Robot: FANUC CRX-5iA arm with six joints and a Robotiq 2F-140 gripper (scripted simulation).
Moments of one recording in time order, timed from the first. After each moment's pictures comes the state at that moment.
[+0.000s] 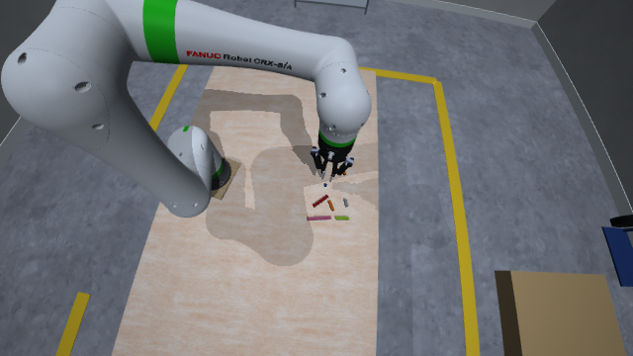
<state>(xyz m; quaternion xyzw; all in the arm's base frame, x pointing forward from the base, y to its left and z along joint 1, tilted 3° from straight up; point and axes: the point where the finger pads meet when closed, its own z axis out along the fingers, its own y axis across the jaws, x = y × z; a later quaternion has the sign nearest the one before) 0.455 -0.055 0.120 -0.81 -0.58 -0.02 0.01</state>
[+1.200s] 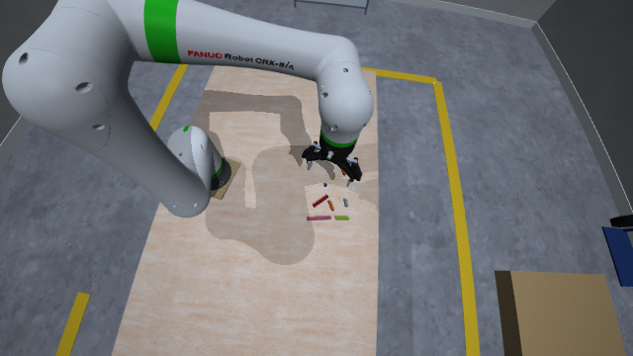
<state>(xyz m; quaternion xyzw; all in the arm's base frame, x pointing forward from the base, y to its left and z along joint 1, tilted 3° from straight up) 0.458 -0.058 0.124 -0.84 -0.54 -0.02 0.02</state>
